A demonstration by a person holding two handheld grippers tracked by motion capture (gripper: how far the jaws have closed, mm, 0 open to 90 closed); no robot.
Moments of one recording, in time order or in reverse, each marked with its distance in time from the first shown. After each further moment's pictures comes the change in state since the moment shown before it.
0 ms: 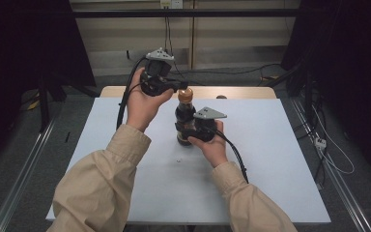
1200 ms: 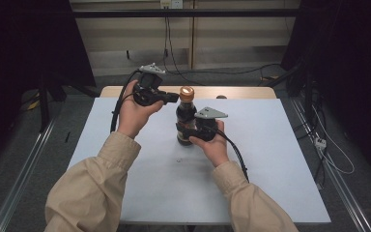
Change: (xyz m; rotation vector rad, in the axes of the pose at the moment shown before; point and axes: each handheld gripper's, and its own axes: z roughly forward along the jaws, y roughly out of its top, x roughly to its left) left arm 0.021 -0.036 0.005 0.099 -0.025 -0.027; right arm -0.004 -0.002 0.001 0.003 0.012 0.003
